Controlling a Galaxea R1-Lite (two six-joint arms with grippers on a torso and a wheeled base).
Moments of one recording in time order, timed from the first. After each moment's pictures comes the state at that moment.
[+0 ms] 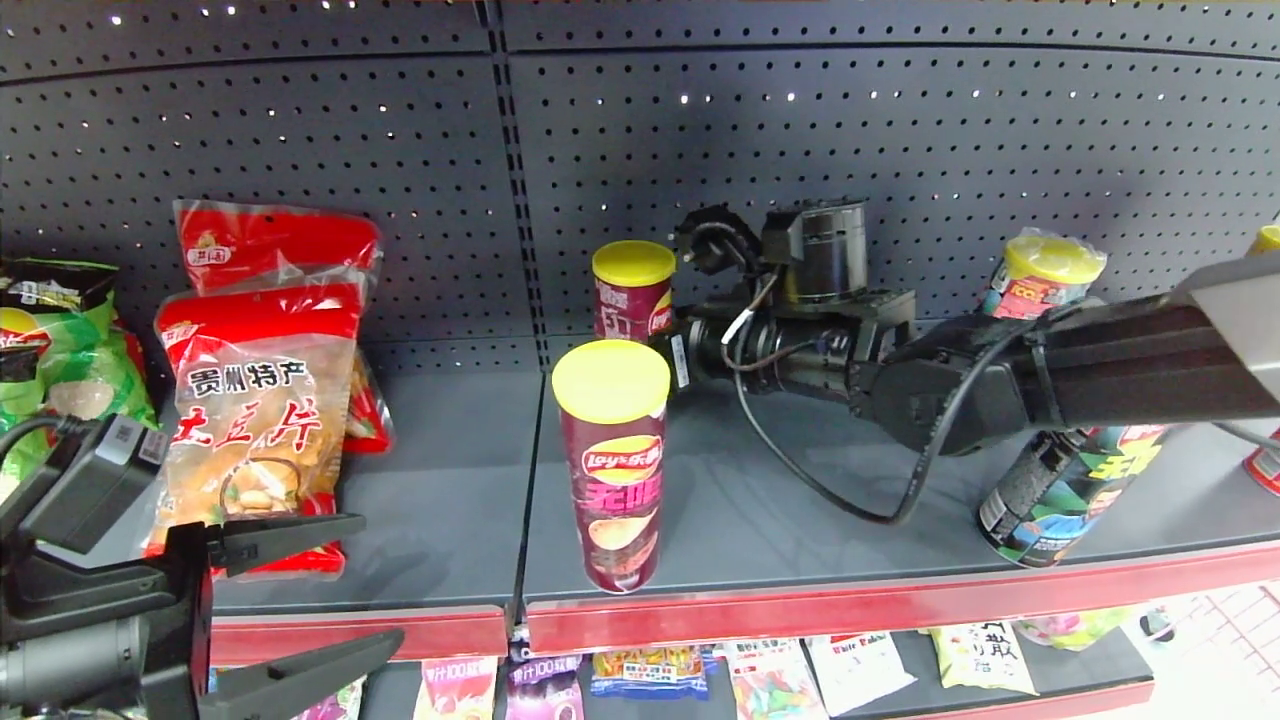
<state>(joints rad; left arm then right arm) -0.14 1.16 -0.34 -0.40 -0.79 0.13 0.66 2.04 -1.40 -0.37 0.07 -0.06</state>
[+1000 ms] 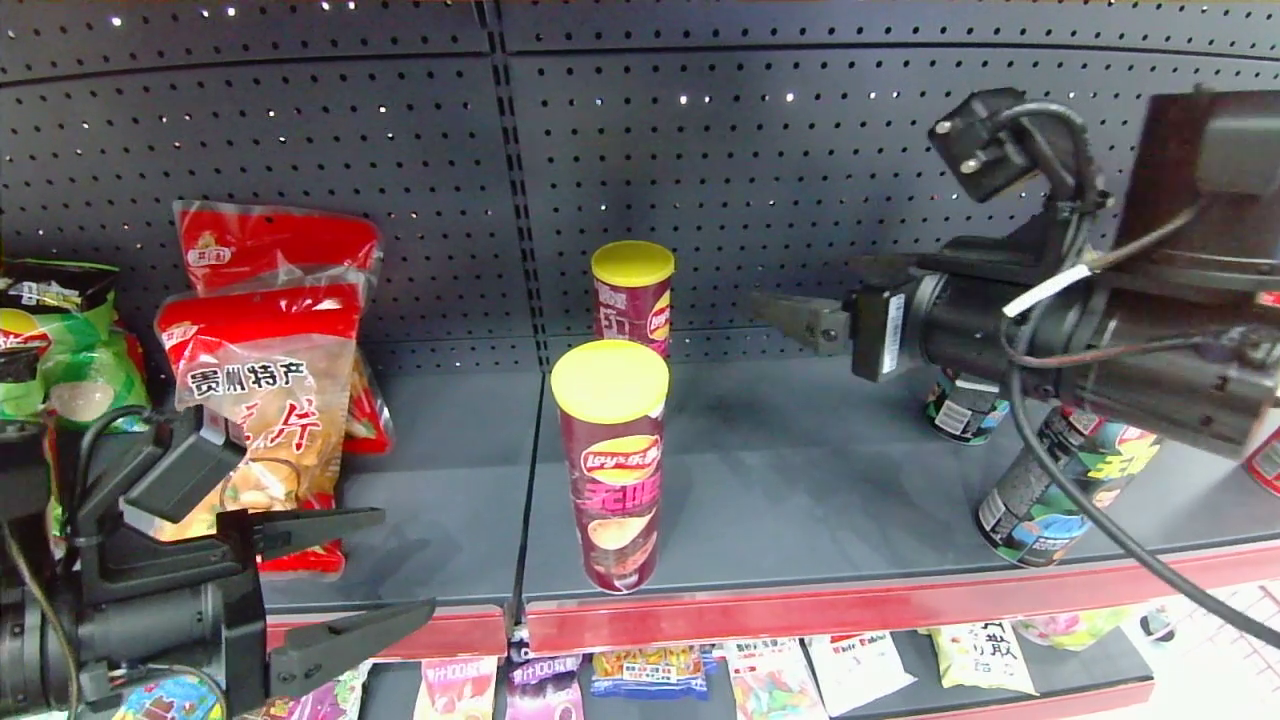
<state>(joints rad) -0.17 1.27 -0.37 -0.42 -0.69 0.14 0.67 1.53 -1.02 -0.36 -0.12 -0.05</state>
